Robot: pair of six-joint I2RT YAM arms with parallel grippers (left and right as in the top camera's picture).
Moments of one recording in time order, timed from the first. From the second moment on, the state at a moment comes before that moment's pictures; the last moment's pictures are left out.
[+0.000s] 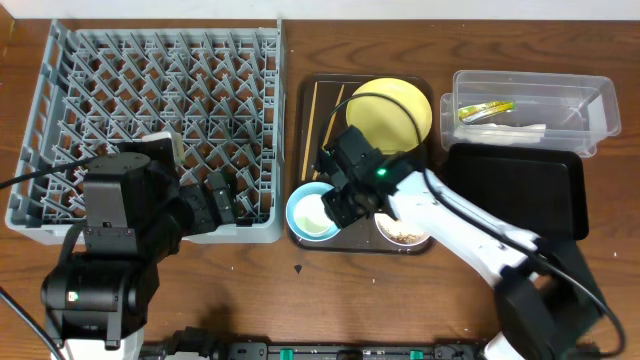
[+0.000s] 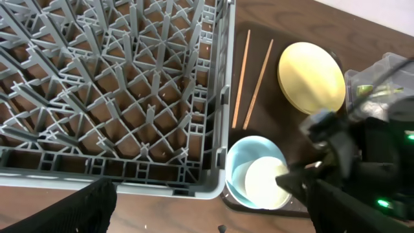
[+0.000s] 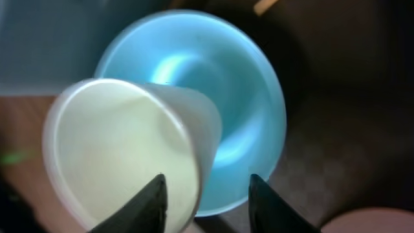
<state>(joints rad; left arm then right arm) -0.05 0.91 1.21 -1.10 0.15 -0.30 0.71 1.78 1.23 -0.71 -0.22 0.18</state>
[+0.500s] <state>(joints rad) -0.05 0.91 1.21 -1.08 0.24 -0.32 0.60 1.55 1.23 -0.75 -0.23 0.20</state>
